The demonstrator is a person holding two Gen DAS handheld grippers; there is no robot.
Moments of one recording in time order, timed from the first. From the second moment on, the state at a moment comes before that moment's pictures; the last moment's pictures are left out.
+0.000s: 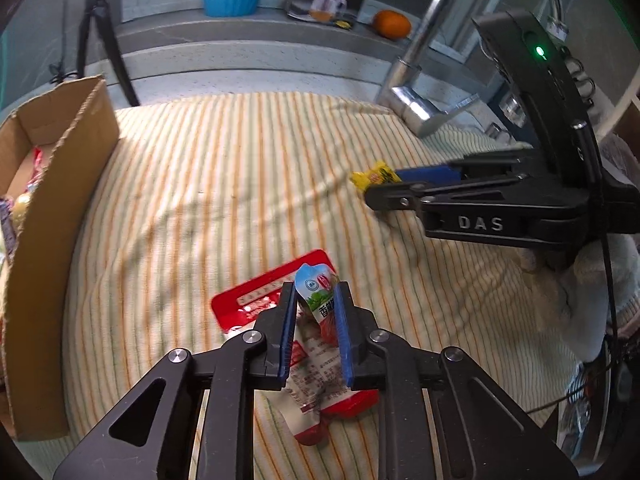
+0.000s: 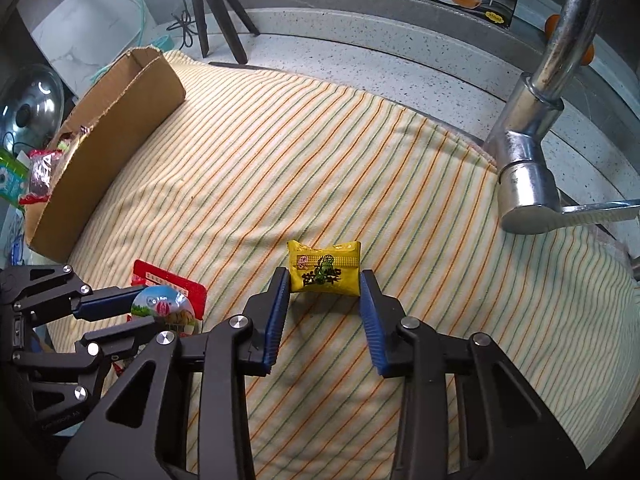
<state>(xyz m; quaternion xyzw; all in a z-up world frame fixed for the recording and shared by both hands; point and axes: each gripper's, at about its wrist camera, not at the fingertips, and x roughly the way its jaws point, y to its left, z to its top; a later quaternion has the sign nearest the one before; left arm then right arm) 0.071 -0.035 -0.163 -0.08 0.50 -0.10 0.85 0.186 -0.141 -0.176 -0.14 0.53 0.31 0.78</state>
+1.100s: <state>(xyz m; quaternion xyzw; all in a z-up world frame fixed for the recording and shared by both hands) 0.062 -0.023 -0.149 -0.08 0.48 -0.08 0.87 0.179 -0.153 -0.145 -0.12 0.51 0.31 0.80</state>
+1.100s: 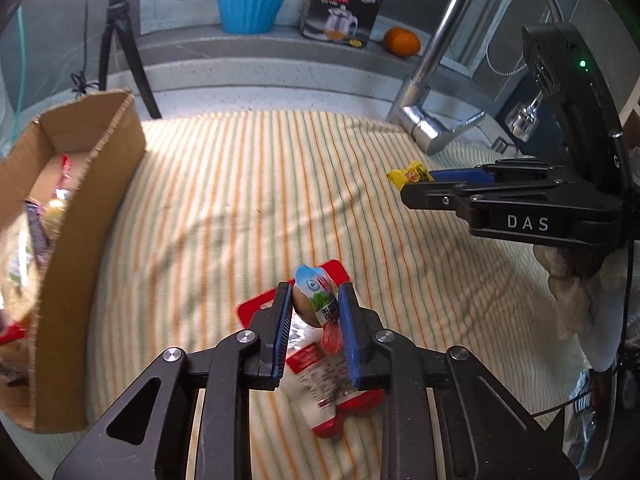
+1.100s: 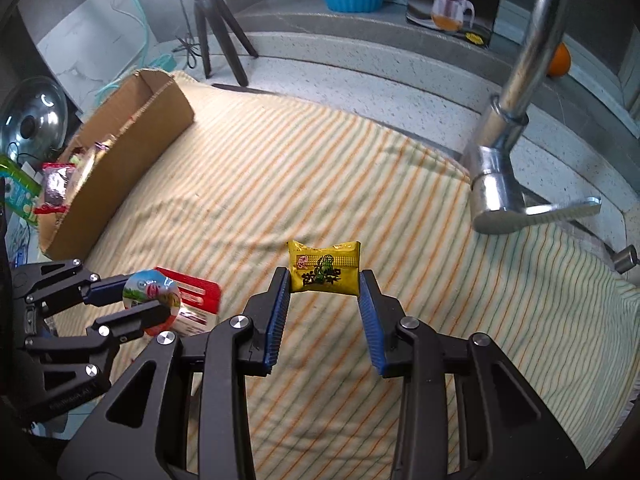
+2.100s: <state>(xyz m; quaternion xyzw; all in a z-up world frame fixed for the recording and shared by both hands) 0.027 0.146 -0.075 -0.12 0.40 0.06 0.91 0.143 0.017 -0.062 -0.15 0.42 0.42 0.79</state>
